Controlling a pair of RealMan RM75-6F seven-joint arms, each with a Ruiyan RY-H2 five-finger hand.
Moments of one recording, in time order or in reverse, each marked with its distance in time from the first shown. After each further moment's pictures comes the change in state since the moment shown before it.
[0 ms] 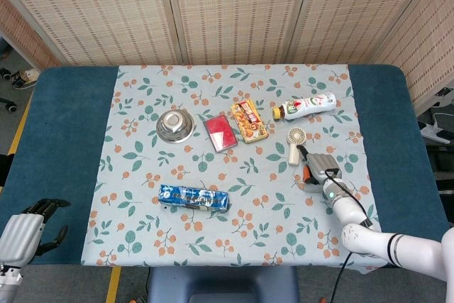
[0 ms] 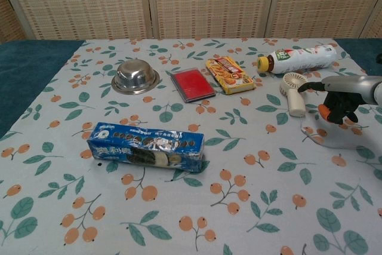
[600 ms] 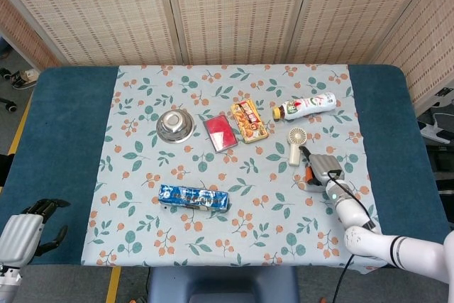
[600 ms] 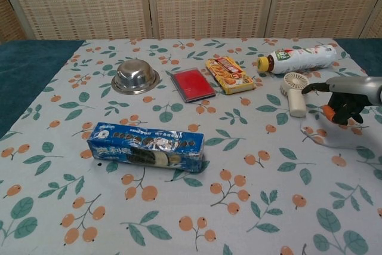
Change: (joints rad) left arm 0.002 0.003 0.002 -0.003 0.004 0.000 0.002; right arm -0.031 0.018 -0.013 -0.024 -0.076 0.043 0.026
